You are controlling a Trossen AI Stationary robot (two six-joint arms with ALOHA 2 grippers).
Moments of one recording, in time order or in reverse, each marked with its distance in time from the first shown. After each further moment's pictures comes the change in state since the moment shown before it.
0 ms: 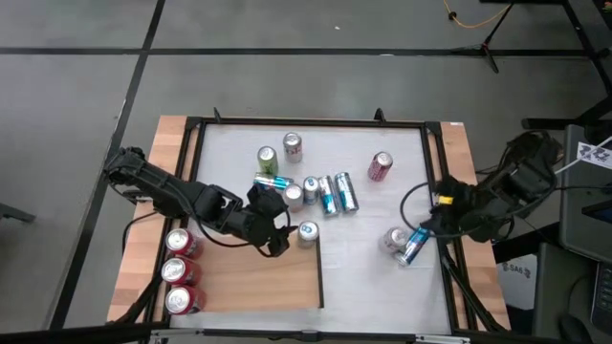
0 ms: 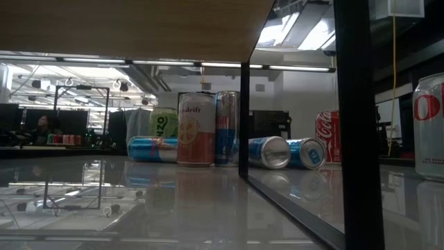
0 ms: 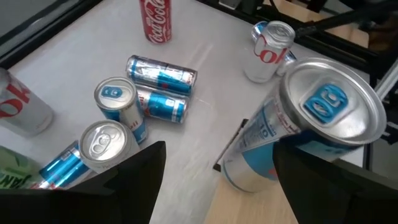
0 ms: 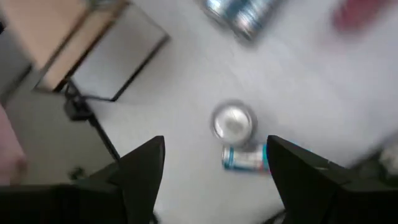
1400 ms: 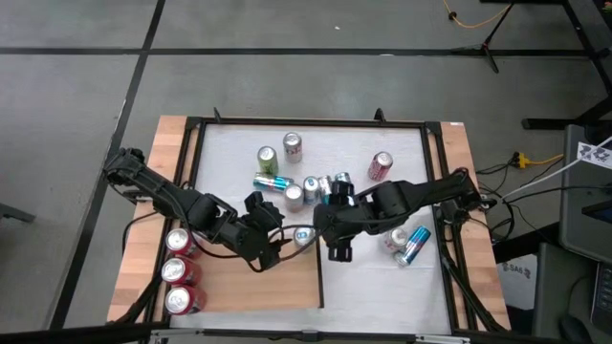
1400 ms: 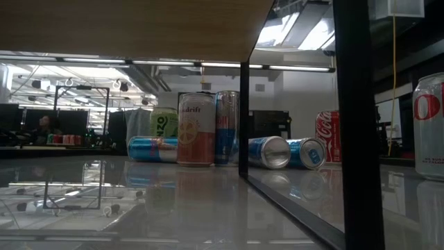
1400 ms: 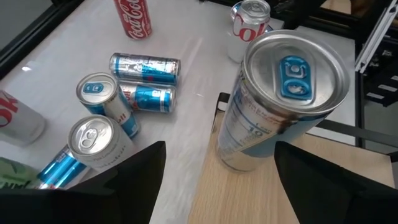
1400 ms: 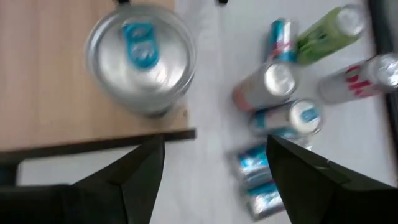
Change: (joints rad) left arm -0.079 0.000 0.000 -0.031 -0.001 0.069; right arm -0.428 0.874 0.782 0.166 -0.057 -1.214
